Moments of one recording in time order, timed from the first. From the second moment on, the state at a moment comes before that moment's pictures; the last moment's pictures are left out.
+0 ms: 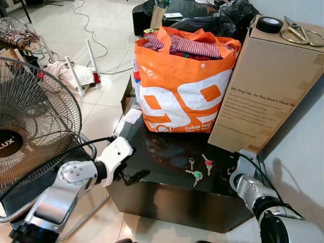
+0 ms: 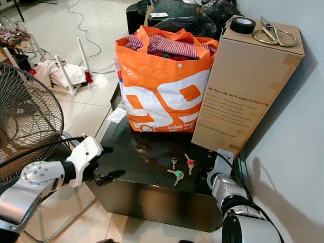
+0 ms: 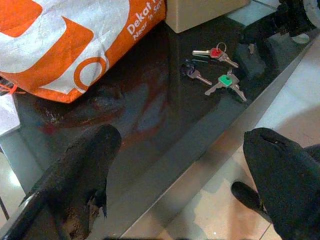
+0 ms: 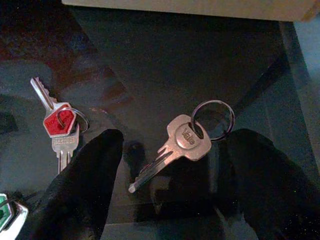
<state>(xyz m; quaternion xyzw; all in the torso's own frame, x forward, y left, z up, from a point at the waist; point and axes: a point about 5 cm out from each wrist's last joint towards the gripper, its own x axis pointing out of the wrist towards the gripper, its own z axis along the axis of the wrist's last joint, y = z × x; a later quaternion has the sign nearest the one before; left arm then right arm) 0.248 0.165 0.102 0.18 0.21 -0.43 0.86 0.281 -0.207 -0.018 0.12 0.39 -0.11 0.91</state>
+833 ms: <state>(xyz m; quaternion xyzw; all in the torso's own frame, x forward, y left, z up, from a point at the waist) 0.237 0.172 0.108 0.18 0.23 -0.44 0.85 0.280 -0.209 -0.019 0.11 0.36 -0.14 0.91</state>
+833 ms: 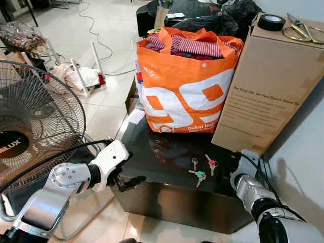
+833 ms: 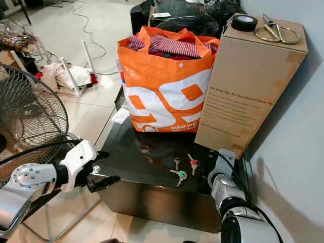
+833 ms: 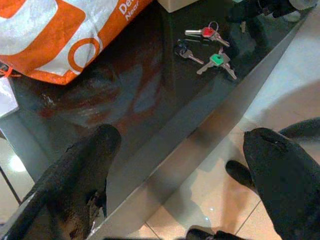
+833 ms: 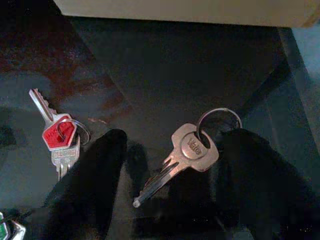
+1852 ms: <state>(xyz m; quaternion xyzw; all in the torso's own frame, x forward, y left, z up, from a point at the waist) 0.240 0.171 0.112 0.18 0.23 -0.44 0.85 0.278 -0.212 -0.019 0.12 0.36 -0.16 0.91</state>
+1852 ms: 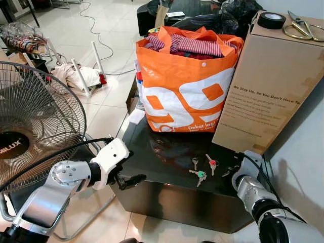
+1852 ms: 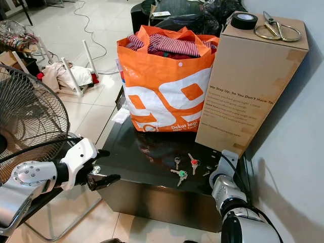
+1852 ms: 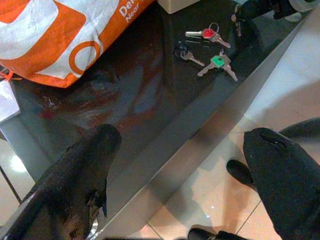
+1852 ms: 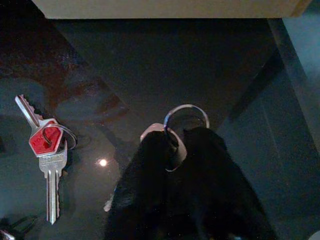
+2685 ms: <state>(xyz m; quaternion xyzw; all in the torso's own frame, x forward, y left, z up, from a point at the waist) 0.252 0.165 0.112 0.18 0.21 -0.44 0.86 0.267 -0.222 -0.022 0.13 0.32 -0.12 0.93</state>
